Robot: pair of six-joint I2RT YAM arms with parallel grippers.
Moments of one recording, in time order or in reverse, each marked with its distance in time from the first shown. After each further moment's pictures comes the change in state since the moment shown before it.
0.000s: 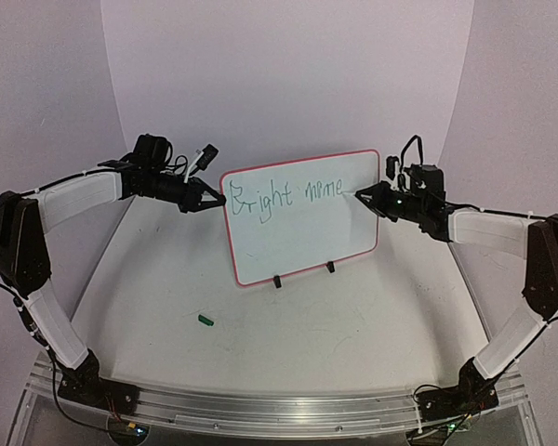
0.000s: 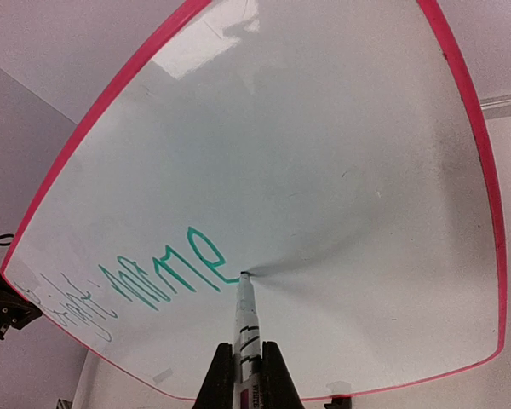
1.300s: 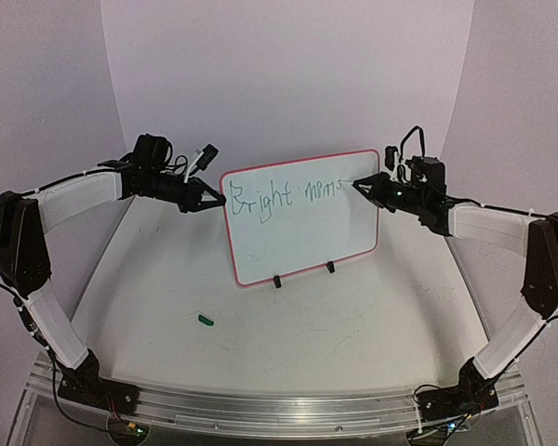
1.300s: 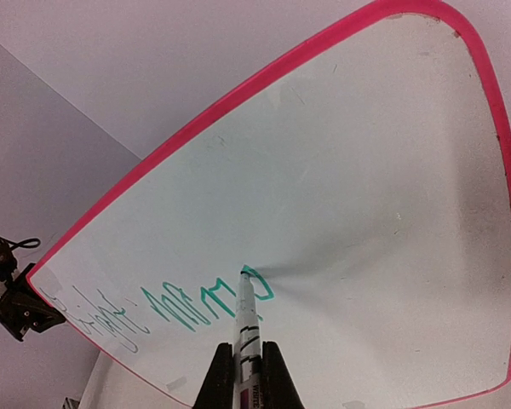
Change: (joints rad) left arm 0.000 0.000 0.000 0.000 0.000 0.000; right arm 0.000 0.015 0.055 0.024 -0.046 -0.010
